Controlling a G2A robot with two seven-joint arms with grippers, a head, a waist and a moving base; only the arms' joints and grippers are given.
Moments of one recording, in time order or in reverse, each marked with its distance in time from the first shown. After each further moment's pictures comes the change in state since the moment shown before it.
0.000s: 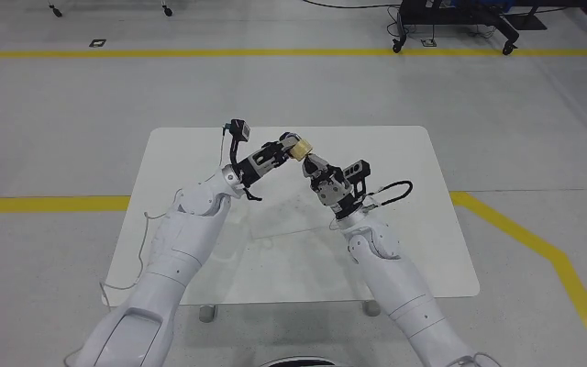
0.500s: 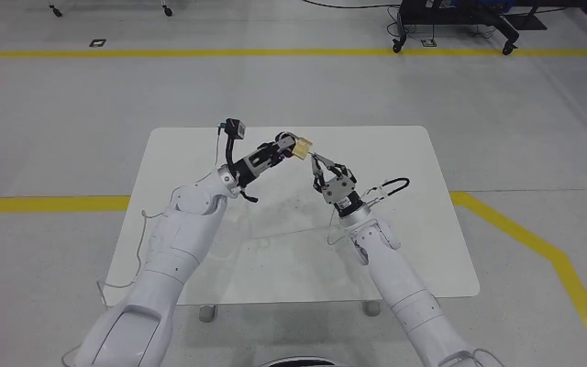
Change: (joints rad) left arm -0.016 0.006 -0.006 0.049 0.039 -0.111 -0.007; right arm 0.028 -0.015 0.024 0.078 0.437 0.338 0.121
